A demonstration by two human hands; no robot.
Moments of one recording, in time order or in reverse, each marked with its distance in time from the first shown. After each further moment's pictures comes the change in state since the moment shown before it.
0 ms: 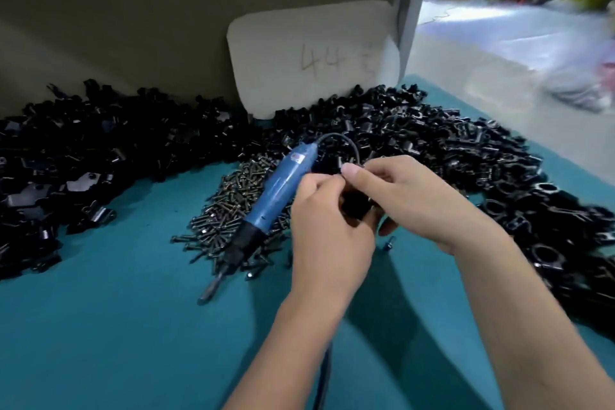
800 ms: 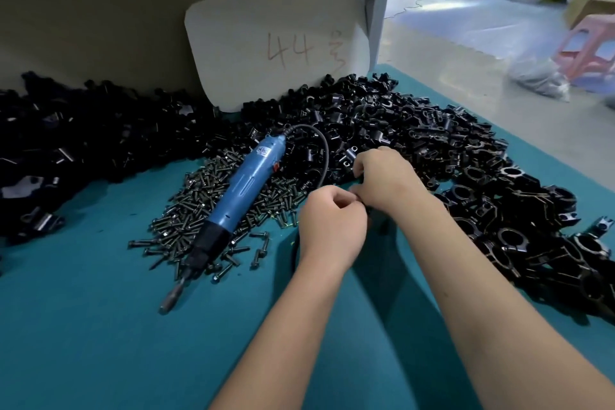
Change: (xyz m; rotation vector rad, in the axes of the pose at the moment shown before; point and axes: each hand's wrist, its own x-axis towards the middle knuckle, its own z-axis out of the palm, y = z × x) left_hand 0.009 0.001 0.055 -0.307 -0.259 -0.558; right_hand 0.067 0.071 -0.002 -0.635 0.144 0.154
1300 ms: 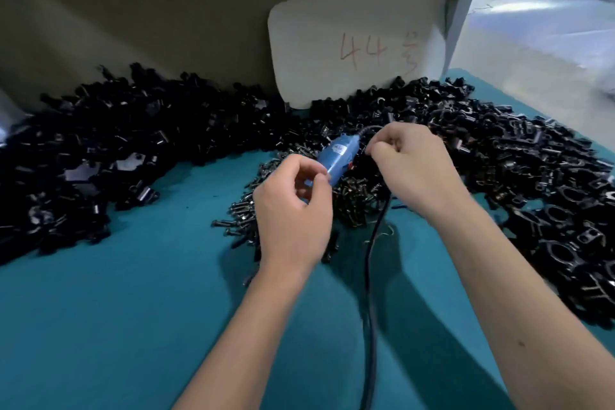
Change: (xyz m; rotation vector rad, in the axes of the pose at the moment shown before) left_hand 0.000 -0.010 -0.118 0.133 0.463 0.515; right_hand -0.031 -0.088 -0.018 0.549 0.199 -0.155
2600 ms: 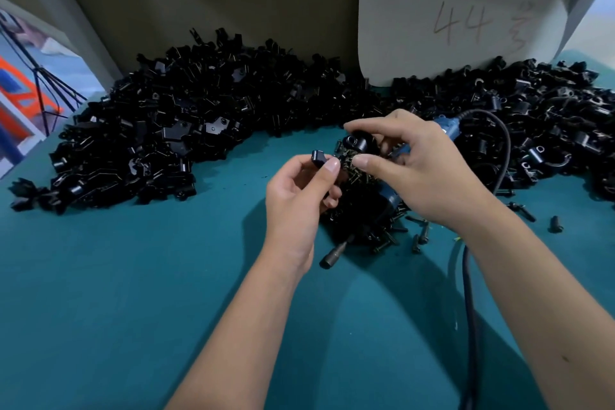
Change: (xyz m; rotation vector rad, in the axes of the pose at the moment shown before) left_hand 0.011 -0.061 -0.079 -0.609 -0.014 -0.398; right_hand -0.011 -0.042 0.079 0.253 -0.317 -0.395
